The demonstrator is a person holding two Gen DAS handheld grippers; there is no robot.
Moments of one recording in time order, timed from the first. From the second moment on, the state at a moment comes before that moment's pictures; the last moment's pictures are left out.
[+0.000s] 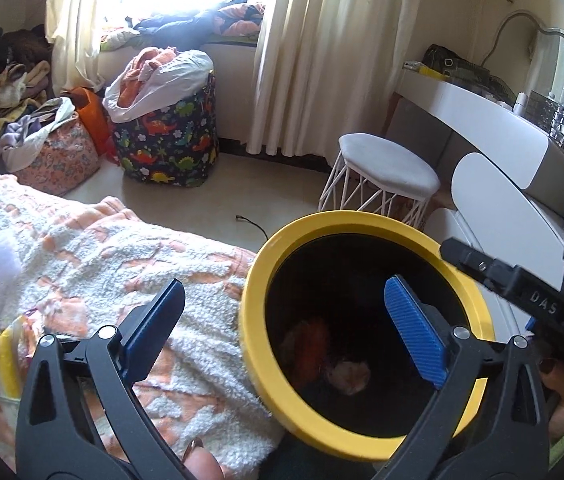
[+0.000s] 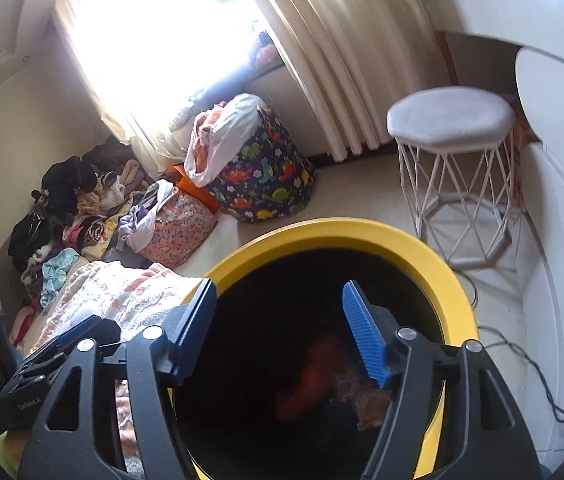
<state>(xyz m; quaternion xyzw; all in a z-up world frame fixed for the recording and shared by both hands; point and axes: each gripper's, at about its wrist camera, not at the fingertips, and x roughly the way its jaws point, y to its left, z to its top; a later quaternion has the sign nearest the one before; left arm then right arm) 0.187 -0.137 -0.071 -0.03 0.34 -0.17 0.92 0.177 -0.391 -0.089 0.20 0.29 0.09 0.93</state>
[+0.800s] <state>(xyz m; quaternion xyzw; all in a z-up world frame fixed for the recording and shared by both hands) 0.173 -0.046 -0.027 -0.10 0.30 -0.11 0.94 0.156 -0.334 -0.047 0.11 0.27 0.11 0.95</state>
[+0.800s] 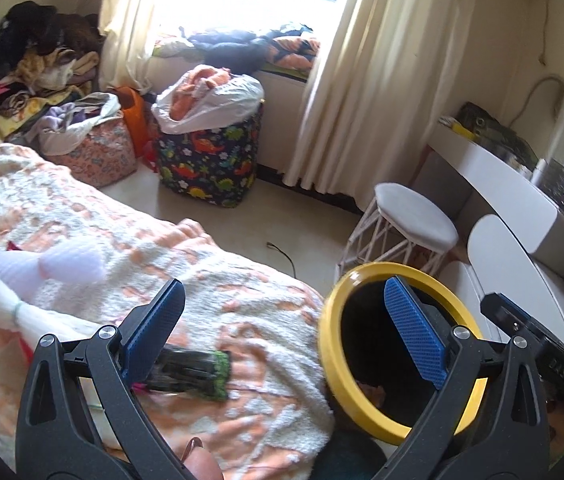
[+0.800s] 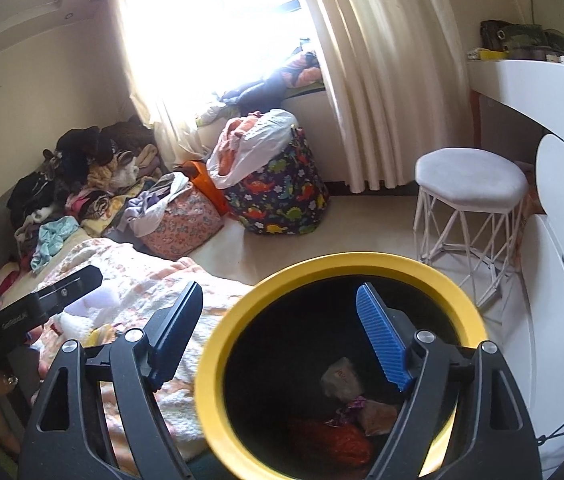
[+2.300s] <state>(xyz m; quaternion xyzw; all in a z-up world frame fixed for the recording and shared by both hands) 0.155 0.150 -0.068 -0.24 0.32 0.07 0.91 0.151 -0.107 -0.097 -0.01 0.37 0.33 0.87</state>
